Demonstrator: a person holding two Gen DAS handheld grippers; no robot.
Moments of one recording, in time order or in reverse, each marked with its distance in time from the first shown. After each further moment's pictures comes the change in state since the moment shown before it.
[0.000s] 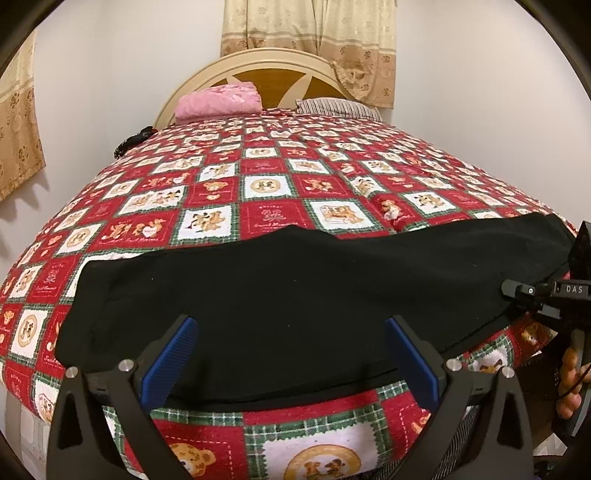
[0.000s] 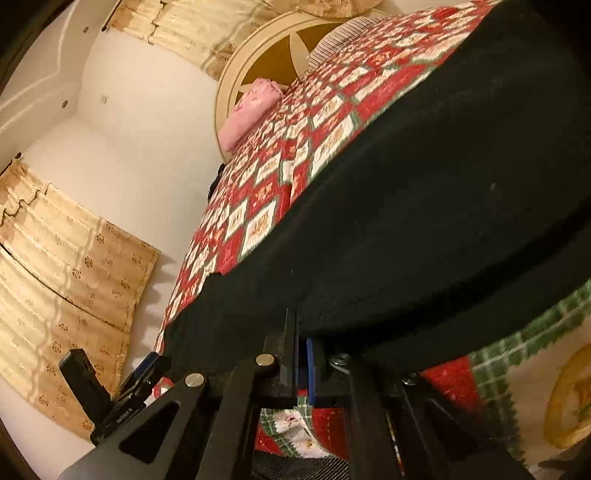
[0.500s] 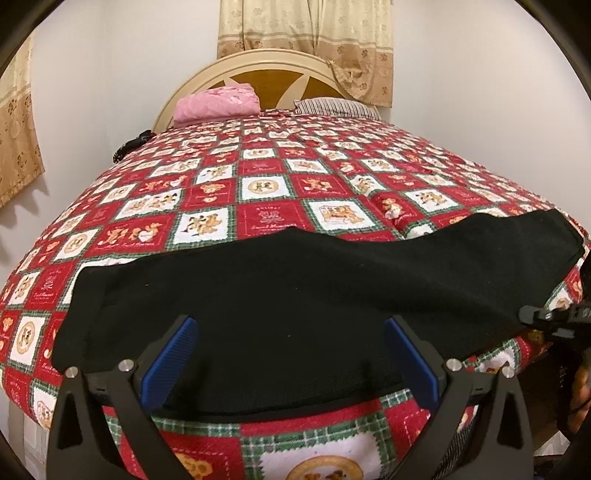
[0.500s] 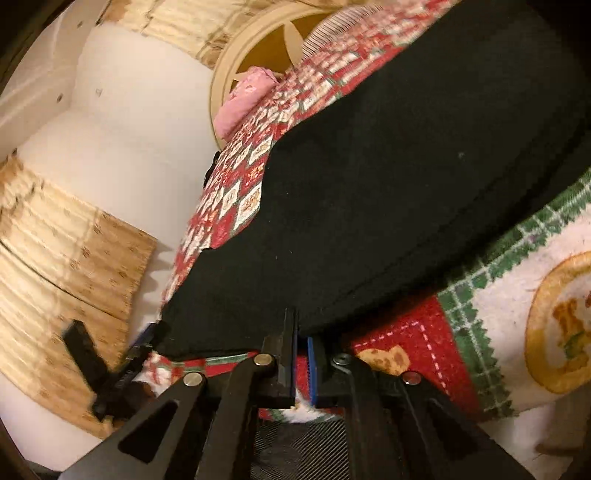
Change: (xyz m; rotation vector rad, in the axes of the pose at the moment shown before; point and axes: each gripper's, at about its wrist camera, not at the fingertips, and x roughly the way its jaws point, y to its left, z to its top) left arm 0.011 -0.008 0.001 0.022 0.001 0.013; right arm -0.017 -0.017 -0.021 0.040 0.071 -0.005
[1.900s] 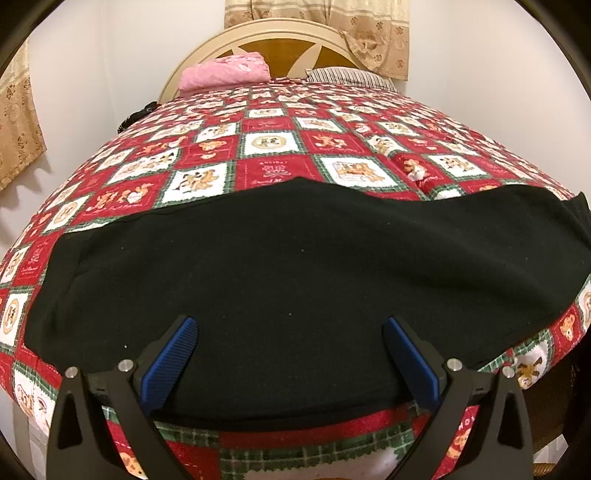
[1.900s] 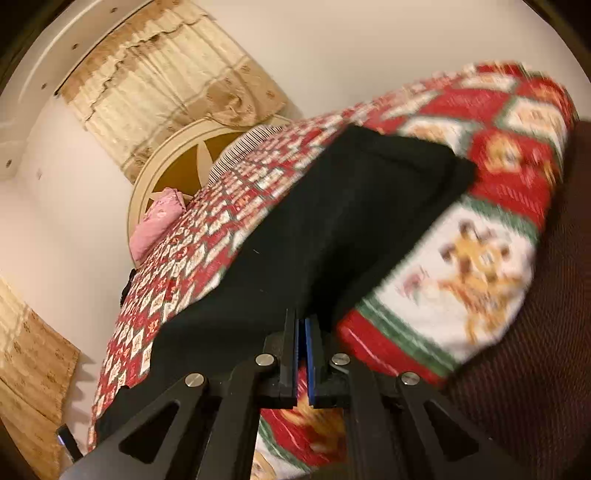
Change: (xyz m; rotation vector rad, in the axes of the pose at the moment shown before) left arm 0.036 0.000 -0.015 -0.030 0.116 0.040; right arm -0.162 -0.077 0.046 0.084 -0.486 -0.367
